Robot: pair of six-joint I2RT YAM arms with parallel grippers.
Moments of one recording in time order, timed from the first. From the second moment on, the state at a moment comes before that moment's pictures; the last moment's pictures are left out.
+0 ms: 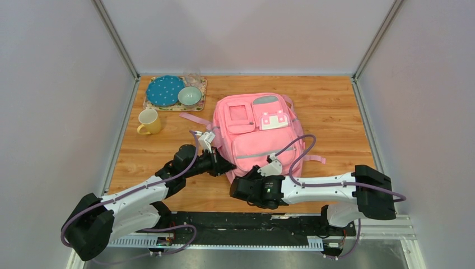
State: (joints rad) left arm -0.71 0.99 0.33 0.34 0.36 -0.74; right arm 1.39 1.45 0.91 -0.59 0.73 1.93
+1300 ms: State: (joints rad) left arm -0.72 0.99 0.38 0.25 0.36 -0.70; right arm 1.40 1.51 0.96 -0.70 0.73 1.87
